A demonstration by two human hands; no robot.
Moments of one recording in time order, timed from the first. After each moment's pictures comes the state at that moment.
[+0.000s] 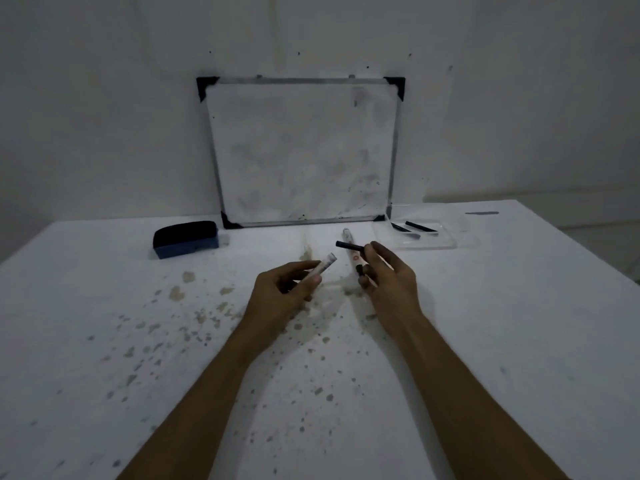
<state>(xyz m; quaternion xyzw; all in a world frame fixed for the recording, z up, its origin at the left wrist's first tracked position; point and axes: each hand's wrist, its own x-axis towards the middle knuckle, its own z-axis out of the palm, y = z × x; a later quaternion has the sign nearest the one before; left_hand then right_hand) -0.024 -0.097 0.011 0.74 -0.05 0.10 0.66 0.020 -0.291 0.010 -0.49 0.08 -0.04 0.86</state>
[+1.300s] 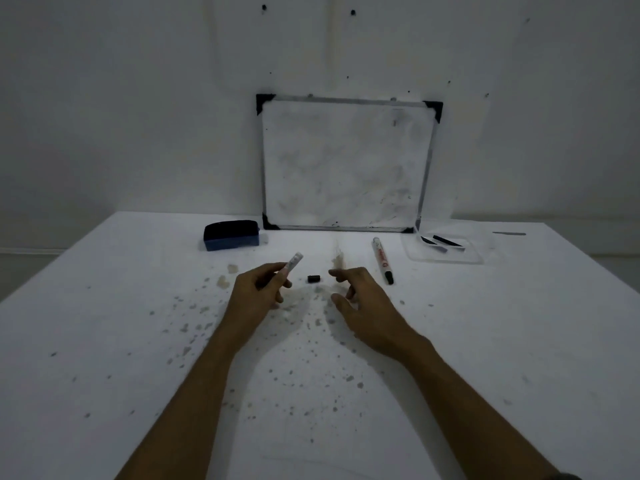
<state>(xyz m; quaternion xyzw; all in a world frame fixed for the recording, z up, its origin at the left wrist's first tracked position) -0.047 -0.014 0.008 0.77 0.04 0.18 0.62 -0.017 -0.243 0.002 -0.88 -0.26 -0.04 0.39</state>
